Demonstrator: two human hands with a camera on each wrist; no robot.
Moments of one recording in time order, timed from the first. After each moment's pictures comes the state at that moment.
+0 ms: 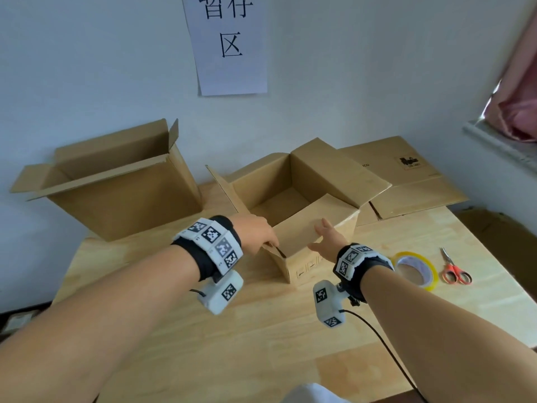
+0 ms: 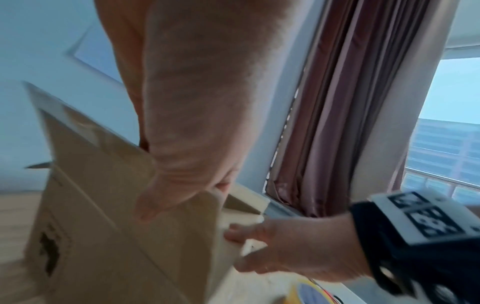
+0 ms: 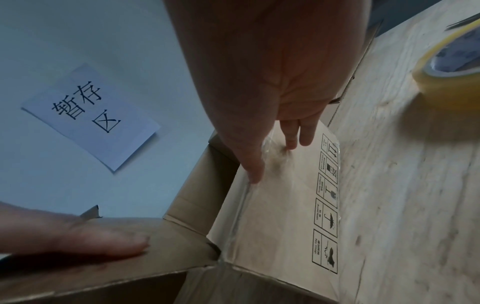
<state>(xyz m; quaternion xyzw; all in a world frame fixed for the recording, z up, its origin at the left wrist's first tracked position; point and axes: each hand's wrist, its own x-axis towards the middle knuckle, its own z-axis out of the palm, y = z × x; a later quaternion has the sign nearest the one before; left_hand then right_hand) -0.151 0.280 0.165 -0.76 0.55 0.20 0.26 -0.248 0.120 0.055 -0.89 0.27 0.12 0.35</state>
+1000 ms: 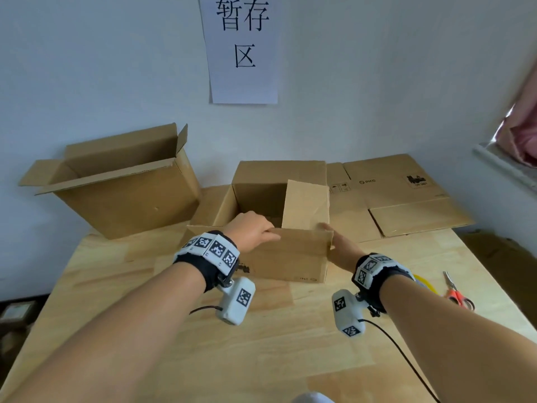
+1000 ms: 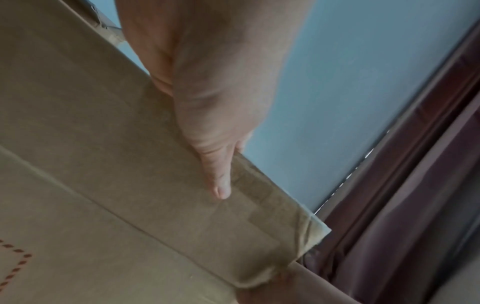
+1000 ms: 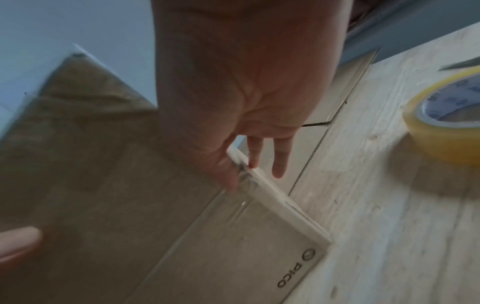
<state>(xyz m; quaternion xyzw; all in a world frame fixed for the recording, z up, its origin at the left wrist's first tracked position) -0.134 0.277 0.147 -0.88 0.44 0.16 0.01 -0.258 0.093 0.079 -0.88 0.21 0.11 0.42</state>
